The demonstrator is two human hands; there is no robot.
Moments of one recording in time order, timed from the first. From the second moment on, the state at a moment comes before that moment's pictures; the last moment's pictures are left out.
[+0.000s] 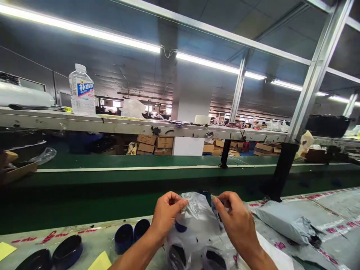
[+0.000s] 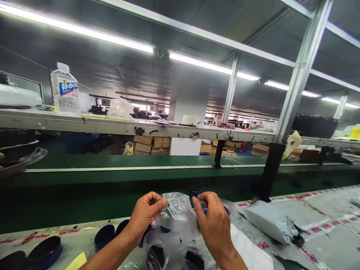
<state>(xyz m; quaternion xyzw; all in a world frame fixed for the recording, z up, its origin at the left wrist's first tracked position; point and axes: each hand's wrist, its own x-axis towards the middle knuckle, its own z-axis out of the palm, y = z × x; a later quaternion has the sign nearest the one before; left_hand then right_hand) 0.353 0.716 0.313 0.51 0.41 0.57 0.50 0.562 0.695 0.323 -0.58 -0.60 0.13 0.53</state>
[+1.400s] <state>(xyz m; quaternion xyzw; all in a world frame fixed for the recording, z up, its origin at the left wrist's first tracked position) 0.339 0.811 0.276 0.80 0.58 0.12 -0.01 0.530 0.803 0.264 -0.52 -0.83 -0.13 0.16</state>
